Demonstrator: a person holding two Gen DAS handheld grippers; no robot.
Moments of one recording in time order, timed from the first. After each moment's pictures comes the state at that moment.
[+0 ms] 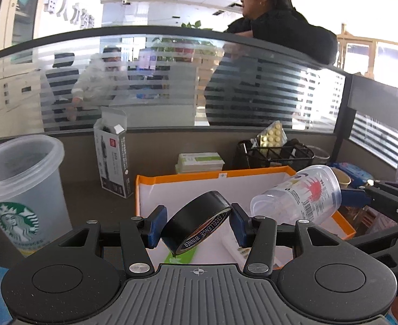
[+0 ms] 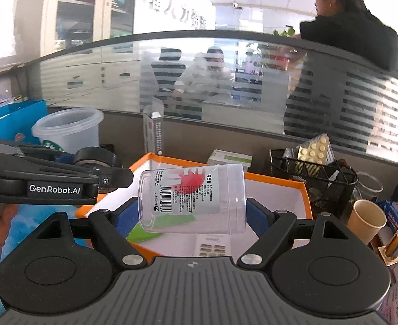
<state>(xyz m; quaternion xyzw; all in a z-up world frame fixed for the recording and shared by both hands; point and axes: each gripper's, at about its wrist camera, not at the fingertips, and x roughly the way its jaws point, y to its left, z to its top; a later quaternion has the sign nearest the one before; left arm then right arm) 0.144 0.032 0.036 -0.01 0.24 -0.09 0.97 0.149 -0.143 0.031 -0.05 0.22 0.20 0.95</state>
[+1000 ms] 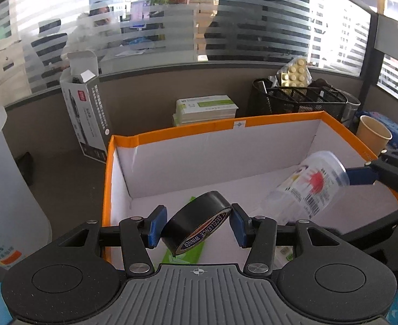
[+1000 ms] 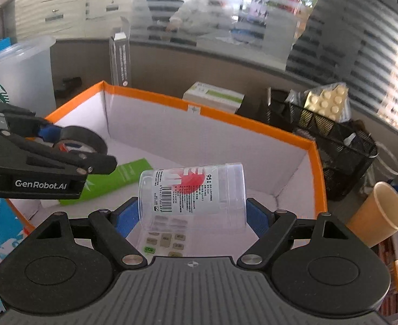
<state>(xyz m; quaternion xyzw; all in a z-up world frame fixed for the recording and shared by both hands) 0.234 0.015 -0.019 0.04 0.36 -0.08 0.93 0.245 -0.141 -0.024 -0.12 0.35 0.19 0.91</state>
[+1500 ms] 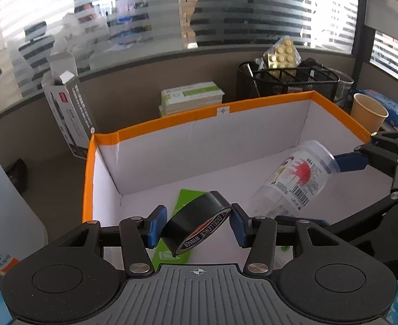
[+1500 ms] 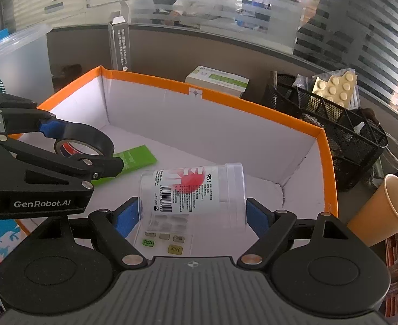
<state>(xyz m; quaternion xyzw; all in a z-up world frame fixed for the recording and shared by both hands) 0.242 0.001 -0.024 0.07 0.39 -0.10 0.91 0.255 -0.141 -0.029 -0.13 0.37 0.20 0.90</state>
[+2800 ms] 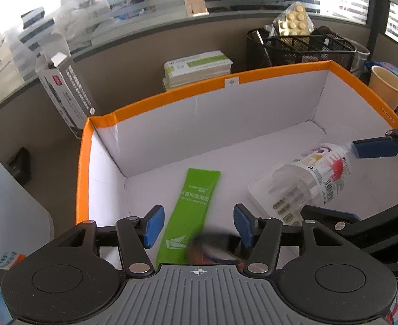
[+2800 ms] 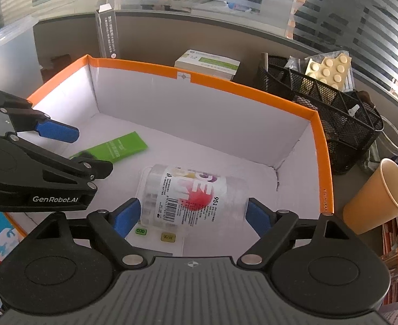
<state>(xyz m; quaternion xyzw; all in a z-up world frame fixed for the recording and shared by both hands) 0.256 -0.008 -0.034 0.10 0.44 -0.07 0.89 0.257 -0.146 -0.030 -0.12 0.40 0.17 0.89</state>
